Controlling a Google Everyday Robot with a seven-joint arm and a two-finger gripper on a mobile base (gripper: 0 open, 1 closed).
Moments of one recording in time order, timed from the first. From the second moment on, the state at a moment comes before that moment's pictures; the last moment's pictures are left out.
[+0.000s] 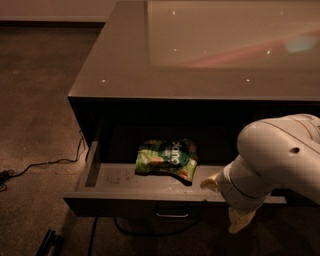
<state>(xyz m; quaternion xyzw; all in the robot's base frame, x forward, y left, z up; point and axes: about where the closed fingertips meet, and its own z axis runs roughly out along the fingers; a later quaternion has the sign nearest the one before) 0.359 -0.158 0.714 -0.85 0.52 0.01 0.08</state>
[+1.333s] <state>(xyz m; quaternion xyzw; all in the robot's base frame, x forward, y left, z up) 0.419 -0.166 0.714 -0.79 0.58 -0.03 0.20</state>
